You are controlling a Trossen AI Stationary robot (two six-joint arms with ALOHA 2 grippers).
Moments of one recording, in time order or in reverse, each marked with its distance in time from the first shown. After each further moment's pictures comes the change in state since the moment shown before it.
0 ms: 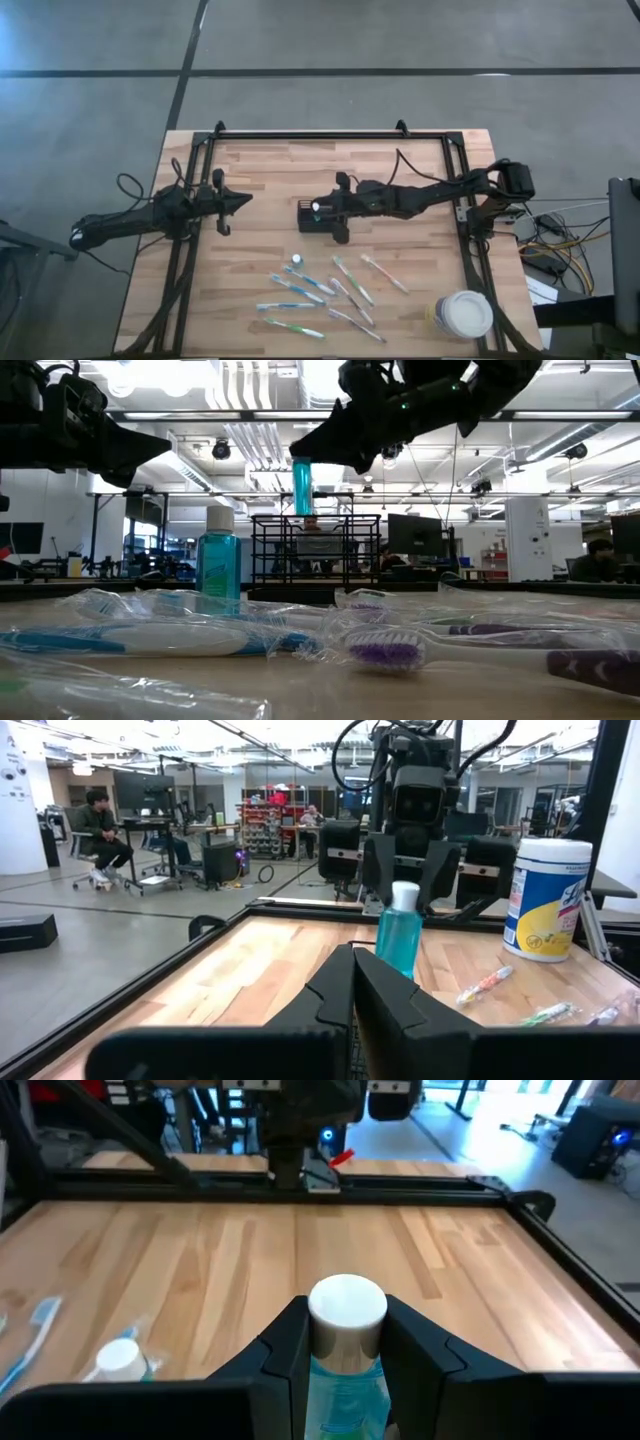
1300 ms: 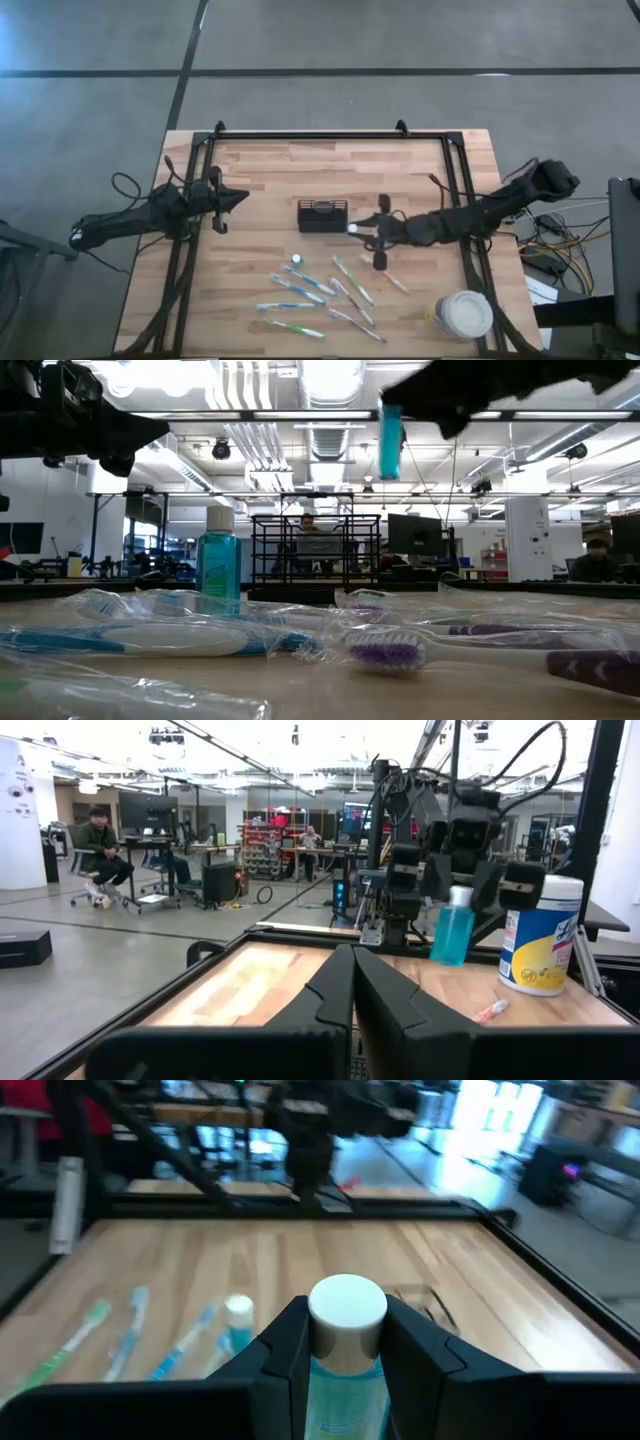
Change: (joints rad) left arm 0.000 0.000 0.035 0.030 -0.003 -0.022; right arm 0.344 -0.363 -0.329 0.016 0.413 0.089
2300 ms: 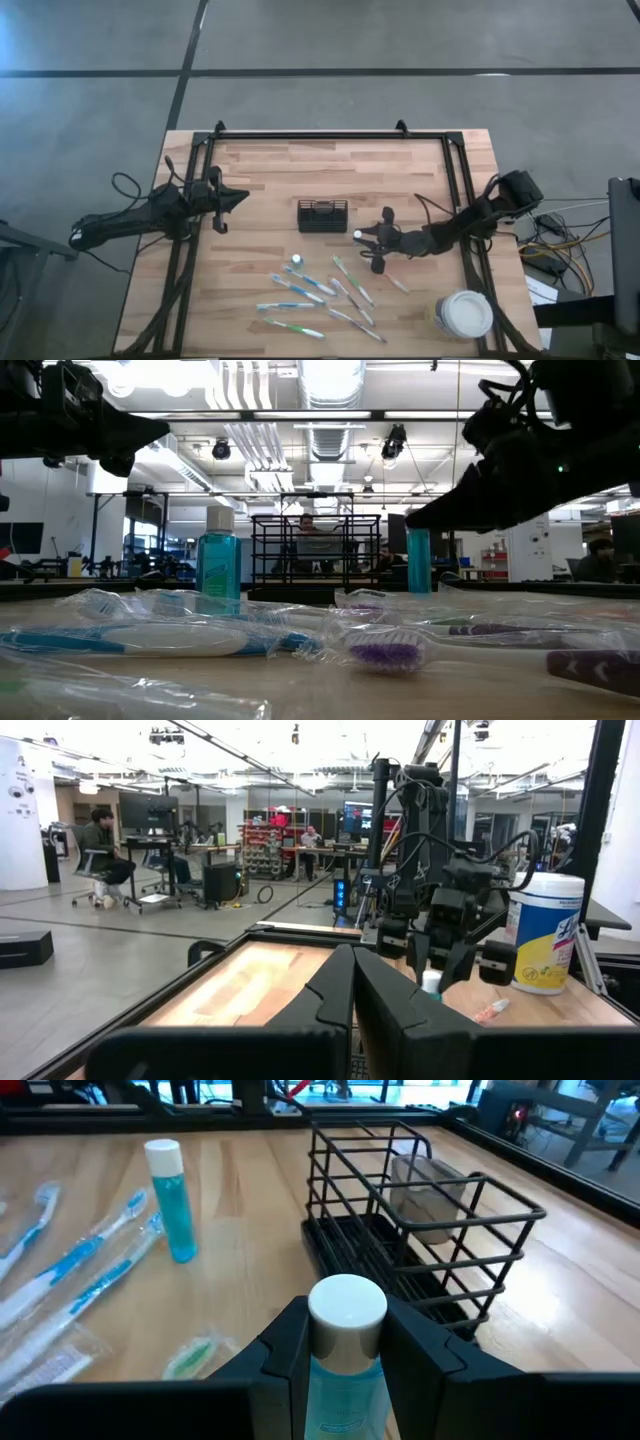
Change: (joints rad) left arm 0.000 0.000 -0.001 0.000 -0.002 0.004; right arm 0.021 0.367 -0.239 0.516 0.120 0.100
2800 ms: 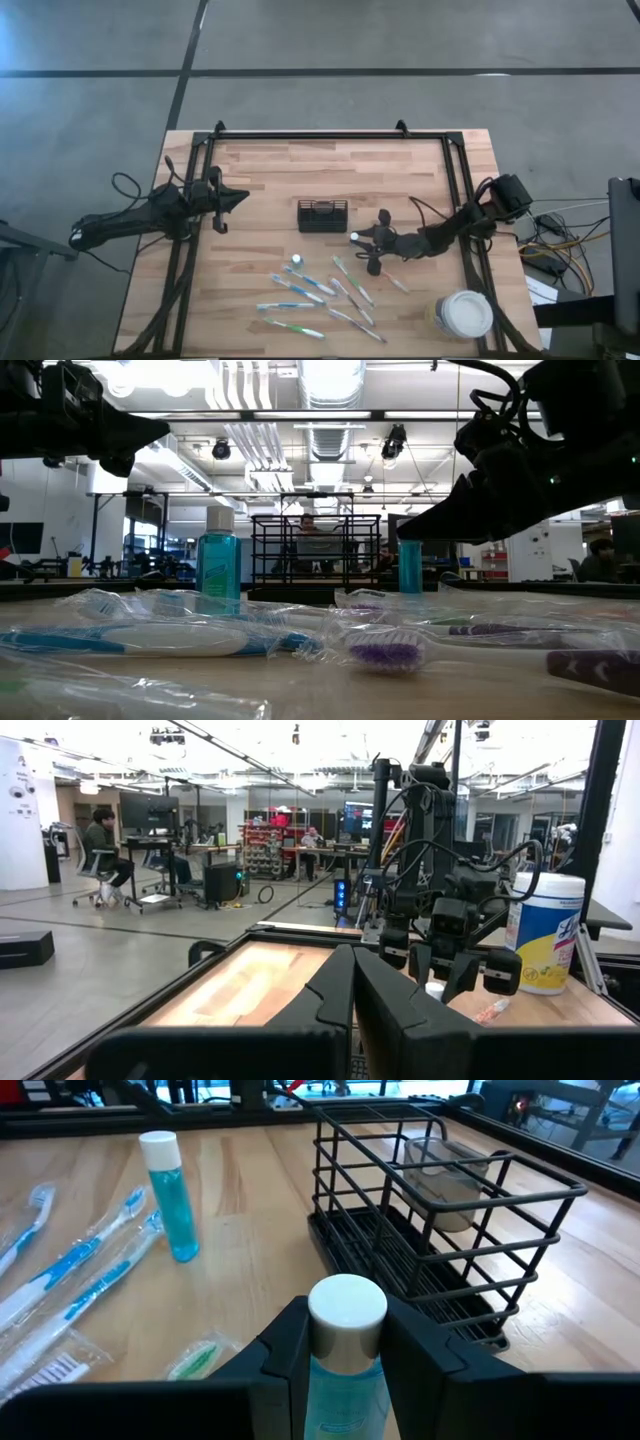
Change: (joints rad) left arm 0.000 0.000 0.000 0.000 0.000 0.000; right arm -0.004 0.089 0.025 0.045 -0.003 0.036
